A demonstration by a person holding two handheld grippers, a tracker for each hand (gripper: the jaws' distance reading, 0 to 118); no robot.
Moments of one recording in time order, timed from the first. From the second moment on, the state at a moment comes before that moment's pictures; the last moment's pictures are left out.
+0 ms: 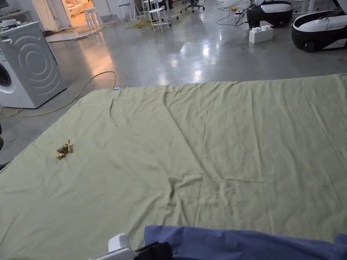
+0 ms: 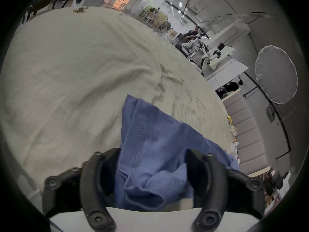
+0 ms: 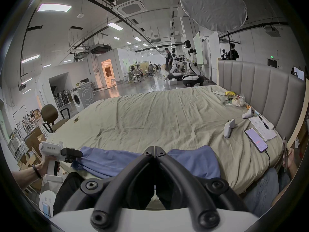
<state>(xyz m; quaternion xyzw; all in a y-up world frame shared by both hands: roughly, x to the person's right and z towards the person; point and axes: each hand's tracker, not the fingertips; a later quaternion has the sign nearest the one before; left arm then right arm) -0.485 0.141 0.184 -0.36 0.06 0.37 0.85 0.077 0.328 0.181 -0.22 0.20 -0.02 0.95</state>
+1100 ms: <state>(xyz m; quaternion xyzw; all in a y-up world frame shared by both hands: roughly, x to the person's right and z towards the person) -0.350 0.256 0.146 -0.33 -0.03 0.16 0.93 0.082 0.326 0.192 -0.23 0.20 0.00 0.95</state>
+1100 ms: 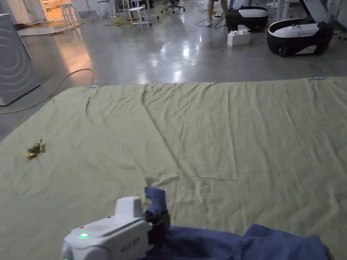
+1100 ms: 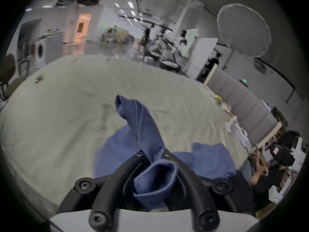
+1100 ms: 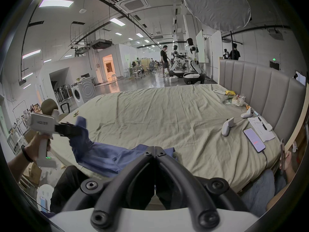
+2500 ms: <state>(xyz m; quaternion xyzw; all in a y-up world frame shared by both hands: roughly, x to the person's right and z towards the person) -0.435 0.175 0.165 -0.34 0.01 0.34 0.87 0.101 0.308 0.205 -0.29 0.20 -0.05 0.94</state>
